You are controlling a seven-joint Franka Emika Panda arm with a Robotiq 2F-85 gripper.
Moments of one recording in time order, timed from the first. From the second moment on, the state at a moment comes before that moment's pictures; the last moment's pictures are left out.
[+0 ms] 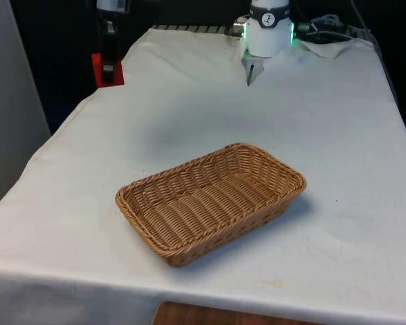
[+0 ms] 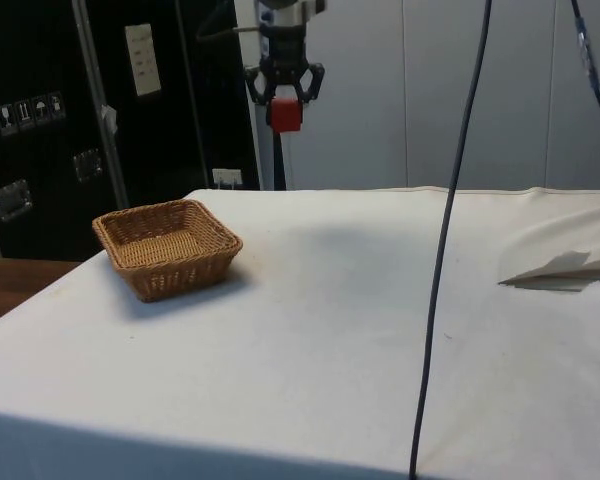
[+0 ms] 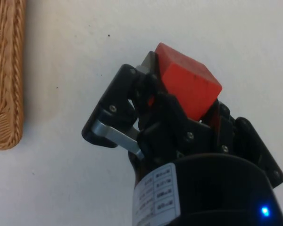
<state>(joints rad) 0.21 0.40 -0.66 -1.91 0.20 2.47 0.56</state>
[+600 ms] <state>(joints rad) 0.23 0.35 -0.64 -1.87 0.13 2.41 0.62</state>
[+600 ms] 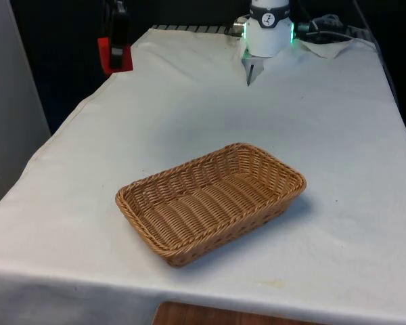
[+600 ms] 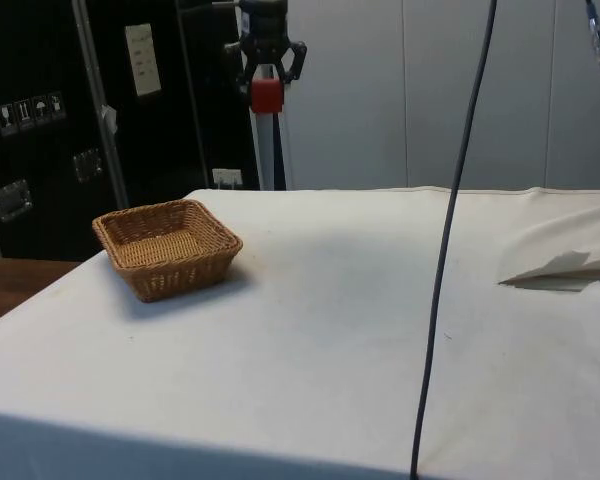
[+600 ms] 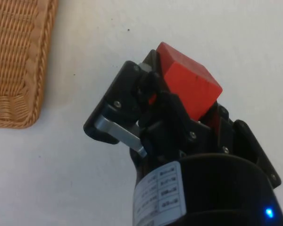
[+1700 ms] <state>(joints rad) 0.26 0.33 -0.53 -1.77 0.00 2.33 0.77</state>
